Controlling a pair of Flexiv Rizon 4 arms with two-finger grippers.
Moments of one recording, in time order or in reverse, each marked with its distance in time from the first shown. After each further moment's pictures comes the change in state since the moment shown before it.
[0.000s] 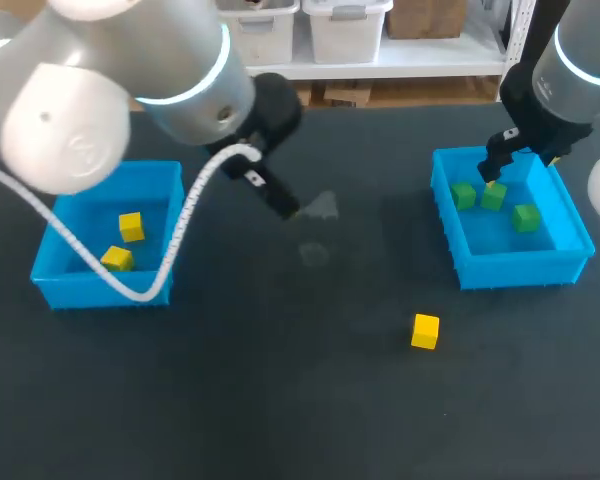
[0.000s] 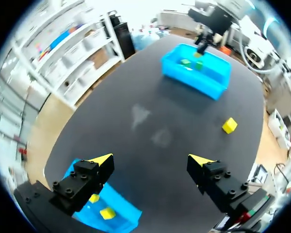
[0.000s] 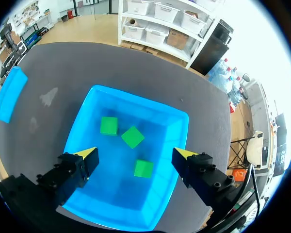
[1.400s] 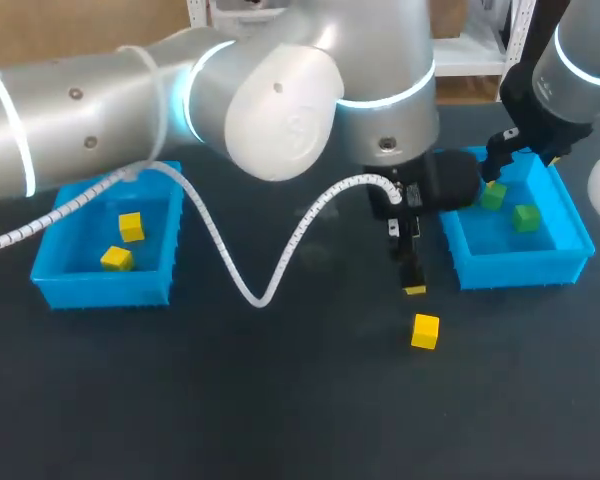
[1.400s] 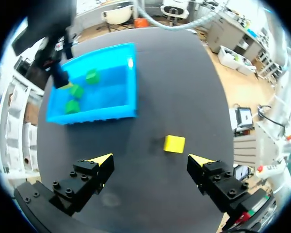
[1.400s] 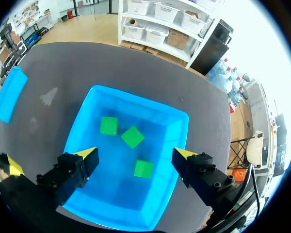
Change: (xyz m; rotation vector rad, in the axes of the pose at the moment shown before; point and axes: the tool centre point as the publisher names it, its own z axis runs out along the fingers) left arm -0.072 -0.161 0.062 0.349 0.117 0.640; right arm 0.000 0.000 0.000 0.000 0.000 0.000
